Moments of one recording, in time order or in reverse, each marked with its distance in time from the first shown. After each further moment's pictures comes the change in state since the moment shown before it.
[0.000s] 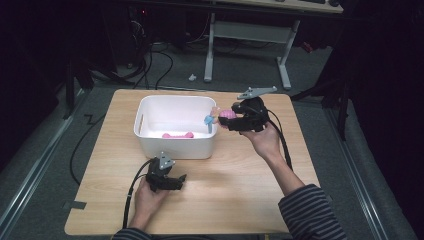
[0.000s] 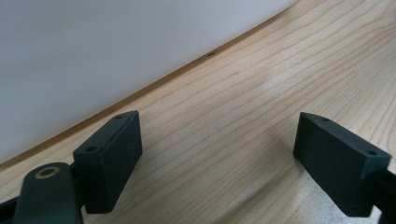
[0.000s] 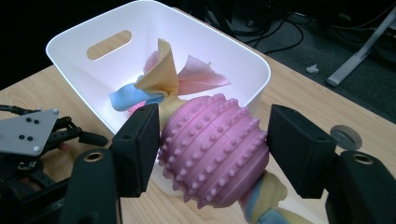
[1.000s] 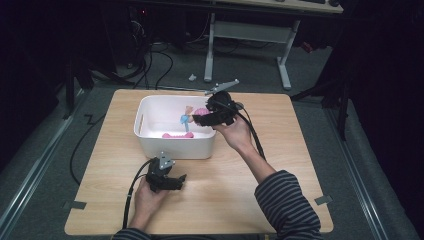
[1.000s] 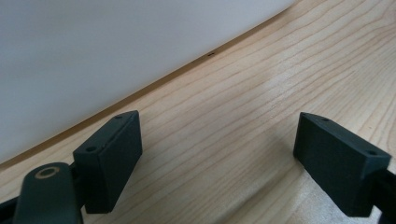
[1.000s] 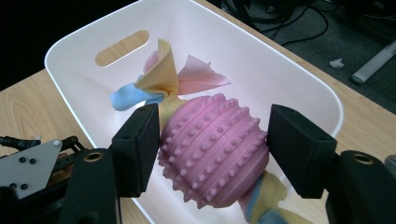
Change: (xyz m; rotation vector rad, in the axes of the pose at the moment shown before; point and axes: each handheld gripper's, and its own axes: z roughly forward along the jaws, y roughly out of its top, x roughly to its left) left arm 0.000 0.000 0.000 0.000 0.000 0.000; right arm 0.030 0.034 0.067 0.076 0.049 -0.036
